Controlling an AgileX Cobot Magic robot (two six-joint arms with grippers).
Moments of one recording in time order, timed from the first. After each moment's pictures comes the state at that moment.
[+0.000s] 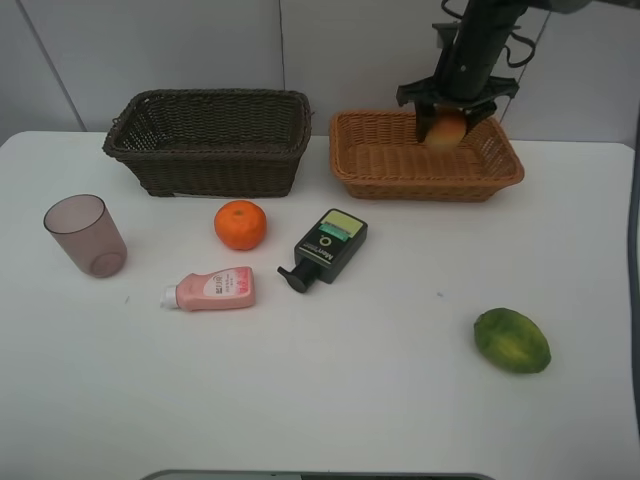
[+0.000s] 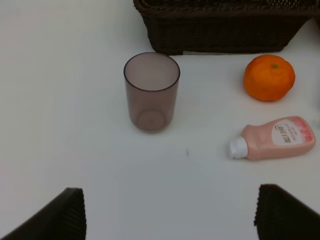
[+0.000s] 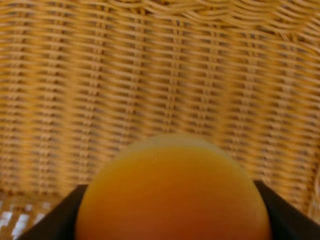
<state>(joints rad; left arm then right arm) -0.08 -0.01 -0.50 0.01 1.06 -0.03 0.24 2.33 -2.08 -0.12 1.17 0.09</state>
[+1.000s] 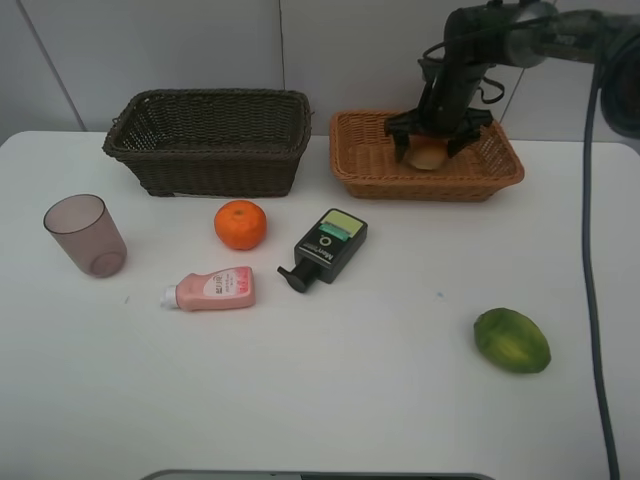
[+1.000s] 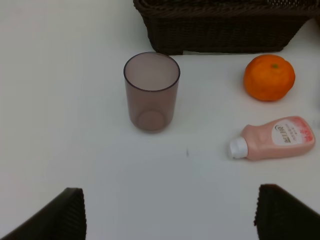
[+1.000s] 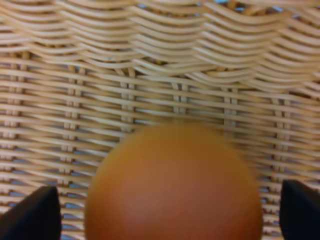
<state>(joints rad) -0.08 -0.01 -0.50 0.01 1.06 -0.03 0.24 2.45 -2.08 -0.16 0.97 0.14</state>
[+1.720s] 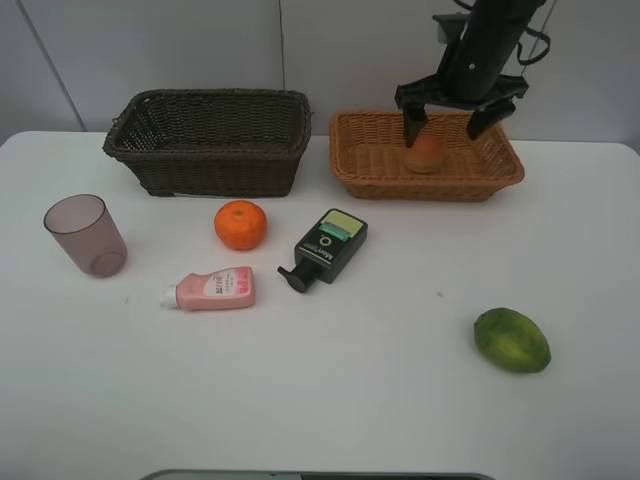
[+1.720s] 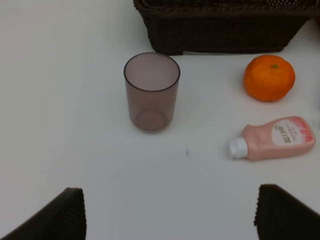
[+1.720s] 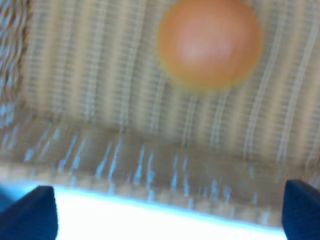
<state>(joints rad) -0.08 -0.01 -0.50 0.01 1.06 -0.03 0.29 2.05 -1.70 -0.10 1.04 0.09</state>
